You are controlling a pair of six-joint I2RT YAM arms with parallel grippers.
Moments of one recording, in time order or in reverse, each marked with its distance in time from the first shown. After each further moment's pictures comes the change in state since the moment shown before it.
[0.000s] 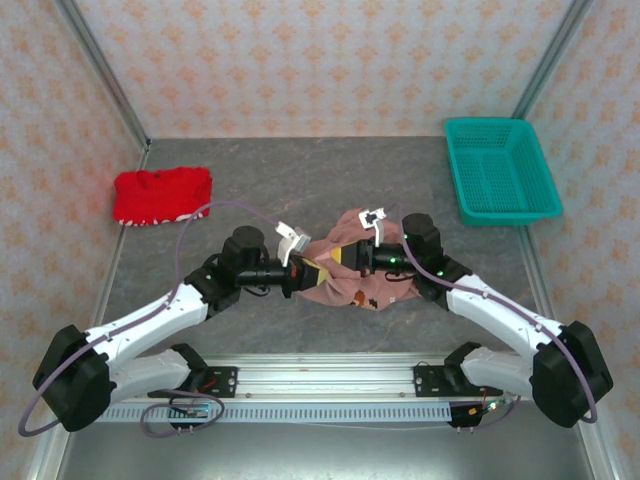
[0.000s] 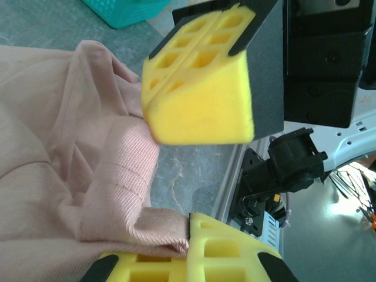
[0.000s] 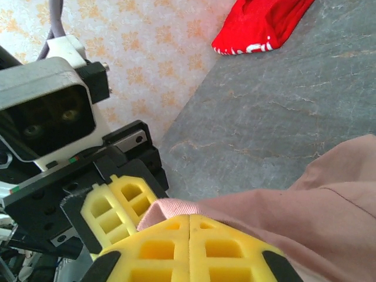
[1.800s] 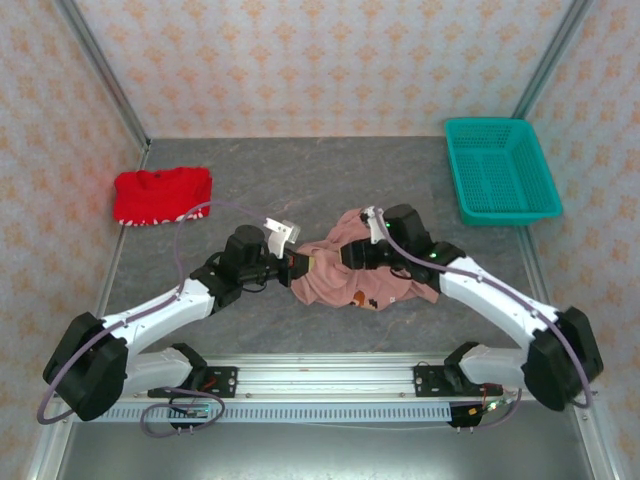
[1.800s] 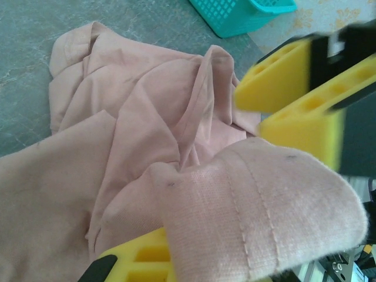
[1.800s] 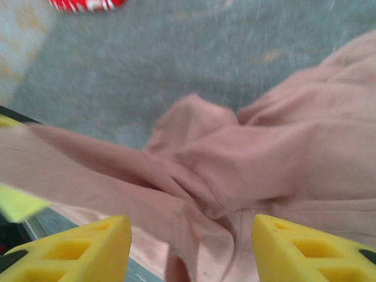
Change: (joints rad) left arm 0.074 0.088 -0.045 0.034 -0.204 -0.011; right arm 0.025 0.133 0.186 -0.503 0.394 -0.299
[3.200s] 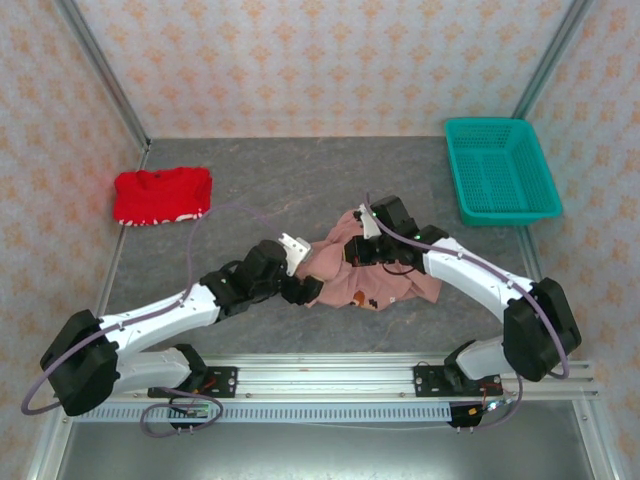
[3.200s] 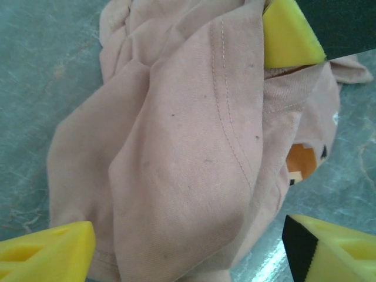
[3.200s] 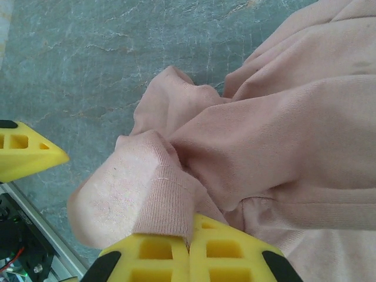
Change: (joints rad) left arm -0.211 -0.009 0.054 -0.248 -0.420 0.235; right arm -0.020 0.143 0.123 -0.123 -0.035 0.127
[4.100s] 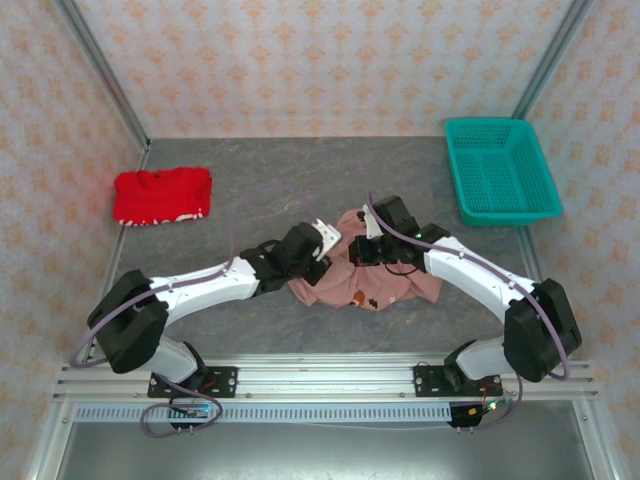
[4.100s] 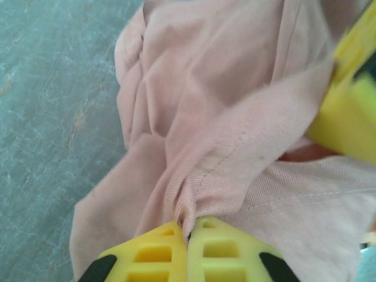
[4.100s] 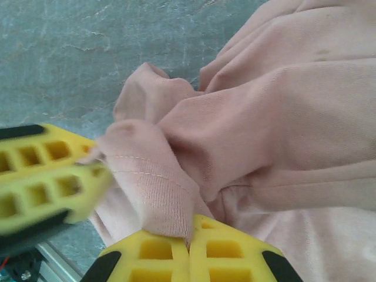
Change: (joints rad) left arm 0.000 0.293 0.254 -0.031 -0.093 0.113; right arm -0.006 -0.008 0.013 -0.064 0.058 0.006
